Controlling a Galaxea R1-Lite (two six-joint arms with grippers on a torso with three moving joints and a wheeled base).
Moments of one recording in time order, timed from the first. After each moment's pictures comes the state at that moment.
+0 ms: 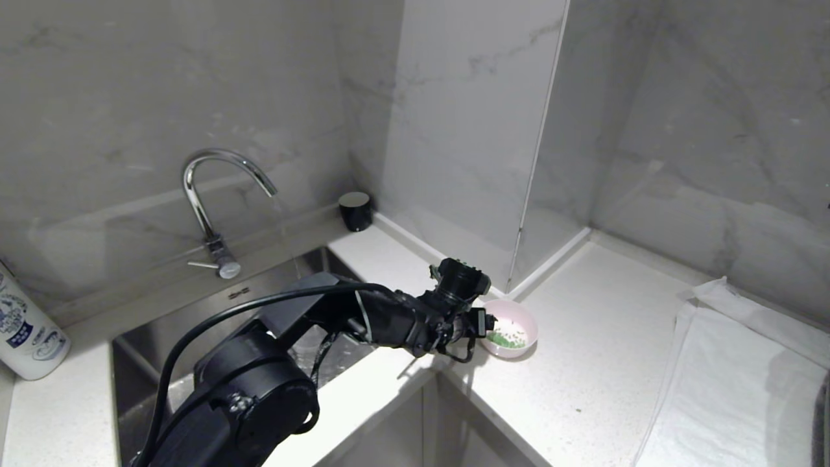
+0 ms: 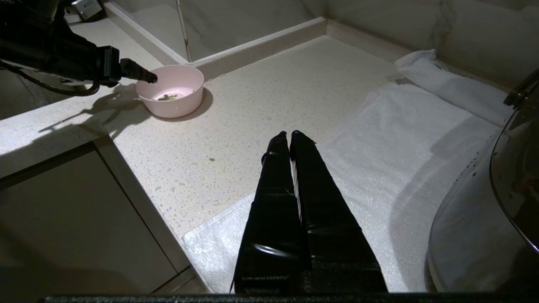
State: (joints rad) left arm -0.76 2.61 -1.86 -0.10 0.18 -0.47; right arm 0.00 0.00 -0.02 0.06 0.02 -0.03
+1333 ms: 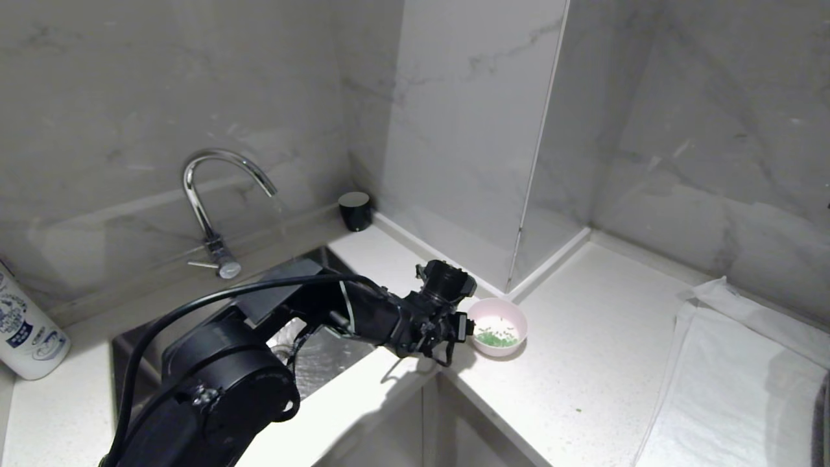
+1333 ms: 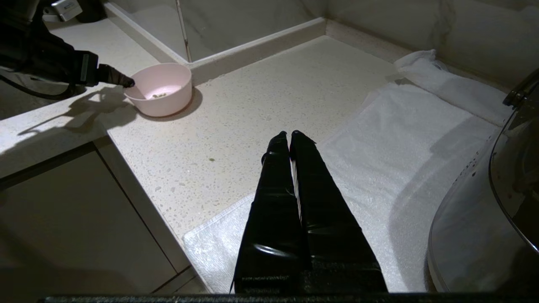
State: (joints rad) left arm -0.74 2.54 -1.71 -0.10 0.29 -0.37; right arm 0.00 0.00 -0.02 0.06 0.02 -0.03
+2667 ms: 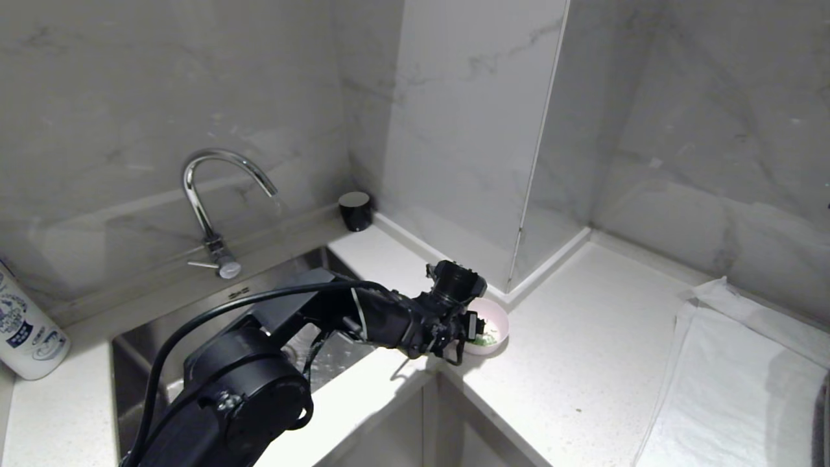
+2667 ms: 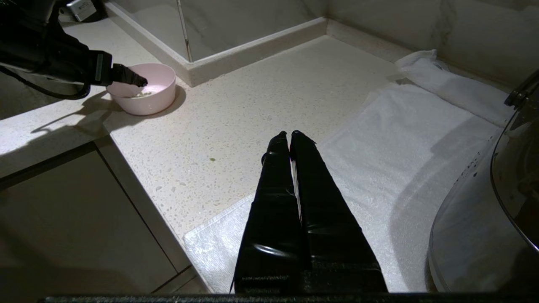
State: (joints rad) left arm -0.76 2.59 -1.80 -0.10 0.29 -0.37; right arm 0.00 0.00 -0.02 0.06 0.02 -0.03
